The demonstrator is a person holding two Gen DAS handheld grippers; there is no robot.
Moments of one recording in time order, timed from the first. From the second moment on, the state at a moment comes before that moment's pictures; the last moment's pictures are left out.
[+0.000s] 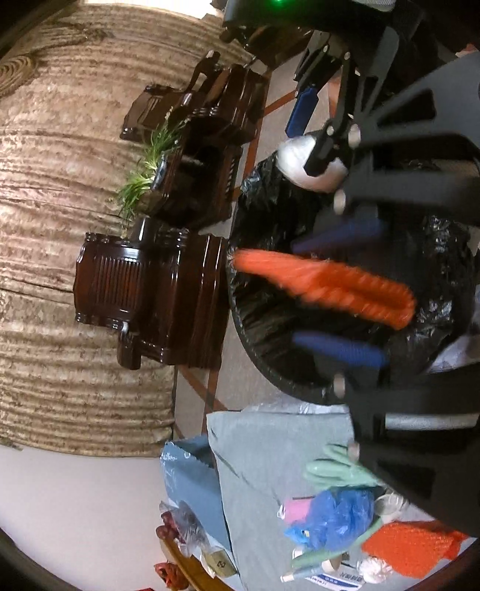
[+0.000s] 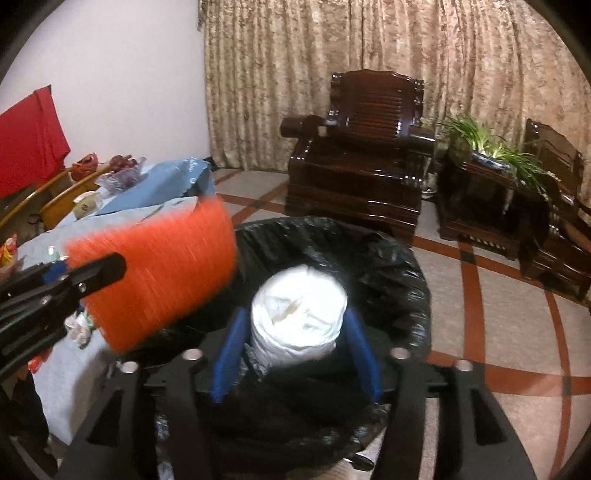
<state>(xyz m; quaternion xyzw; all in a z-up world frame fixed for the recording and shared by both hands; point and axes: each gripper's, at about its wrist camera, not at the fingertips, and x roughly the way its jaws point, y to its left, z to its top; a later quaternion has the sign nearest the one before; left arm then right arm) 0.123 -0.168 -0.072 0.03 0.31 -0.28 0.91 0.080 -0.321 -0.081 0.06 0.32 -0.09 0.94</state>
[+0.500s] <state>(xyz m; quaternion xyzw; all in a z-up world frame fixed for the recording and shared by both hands) 0.096 -0.066 -0.048 0.04 0.26 -0.15 0.95 0.090 -0.264 -0.064 0.08 0.29 -0.02 0.95</state>
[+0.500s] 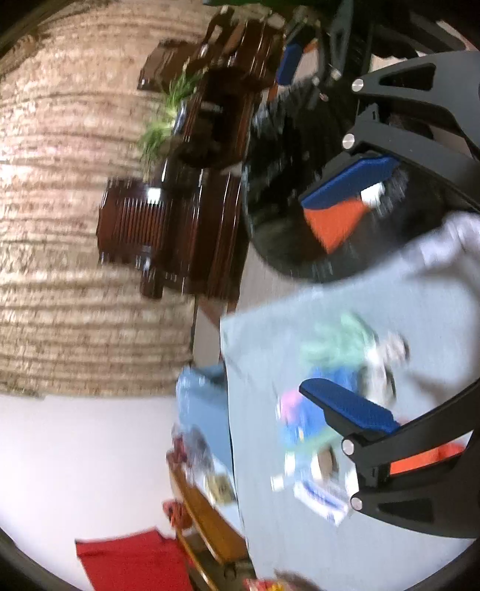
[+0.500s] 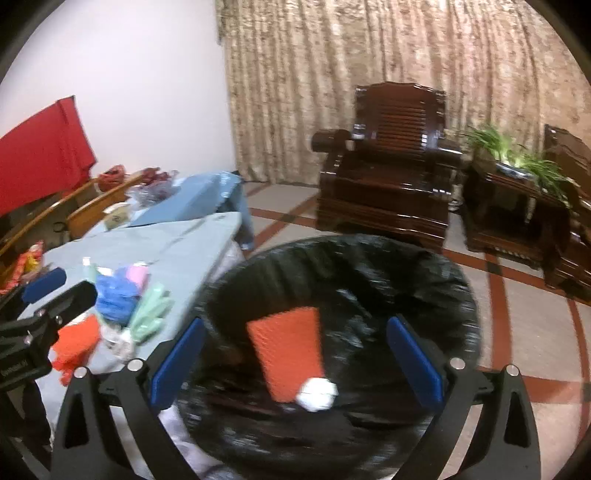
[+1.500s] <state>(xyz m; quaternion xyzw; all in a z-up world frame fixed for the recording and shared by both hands) 0.082 0.097 -0.141 -0.01 0.38 0.02 0.93 0.116 -0.094 -0.108 0.01 0.33 0.15 0.93</state>
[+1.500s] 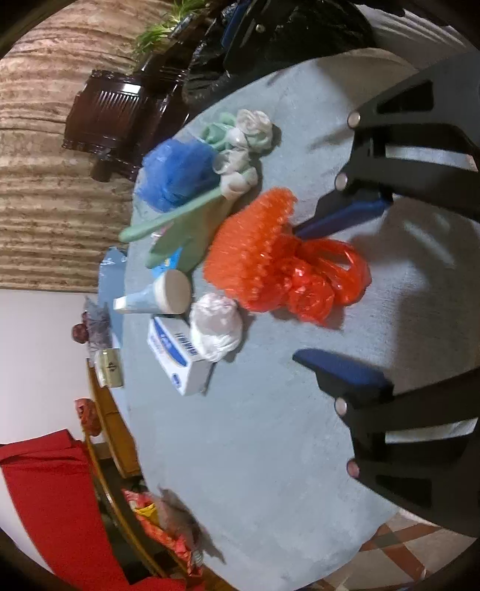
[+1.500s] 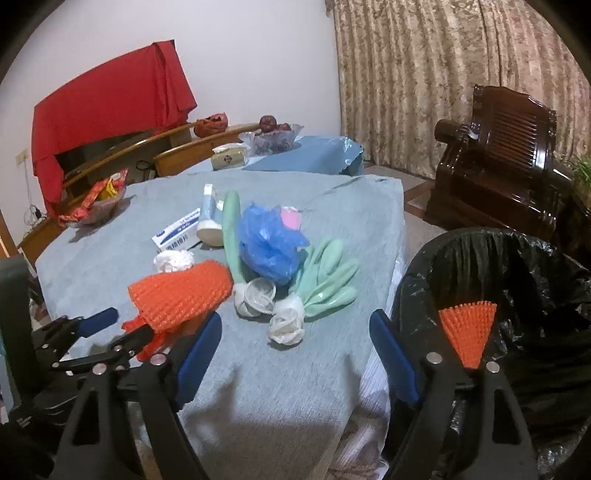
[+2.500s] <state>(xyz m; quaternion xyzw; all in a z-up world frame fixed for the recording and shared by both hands) 0.073 0.153 -0.106 -0.04 0.35 0.07 0.93 0.126 -0.015 -0.116 0.00 0.33 0.22 0.92</state>
